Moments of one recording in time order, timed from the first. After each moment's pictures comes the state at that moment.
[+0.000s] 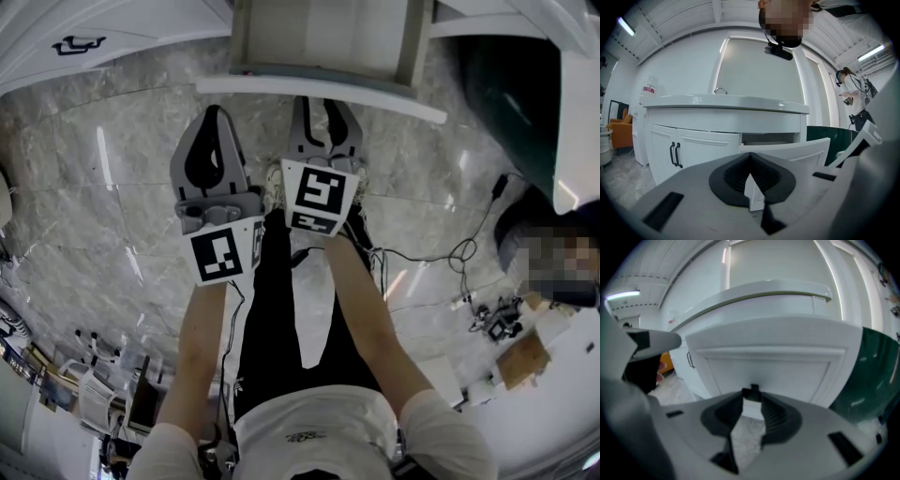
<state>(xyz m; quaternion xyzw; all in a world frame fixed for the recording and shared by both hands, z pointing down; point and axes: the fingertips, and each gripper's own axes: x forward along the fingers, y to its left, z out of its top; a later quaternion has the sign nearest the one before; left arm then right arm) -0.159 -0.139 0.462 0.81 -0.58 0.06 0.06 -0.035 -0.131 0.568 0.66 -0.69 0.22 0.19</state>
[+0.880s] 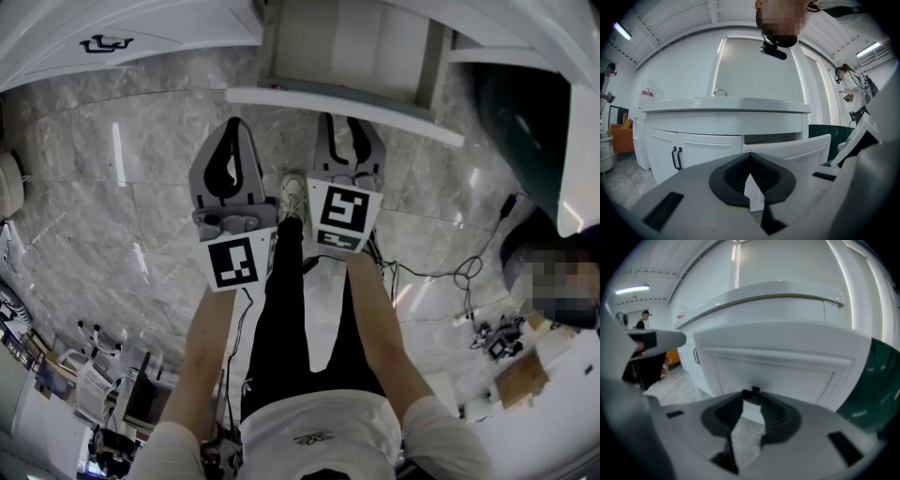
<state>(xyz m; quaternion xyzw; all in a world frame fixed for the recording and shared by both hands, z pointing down) -0.164 -0.145 0.455 0.81 -0.58 0.07 0.05 -0.035 -0.134 0.556 0.63 -0.72 0.20 0.22</state>
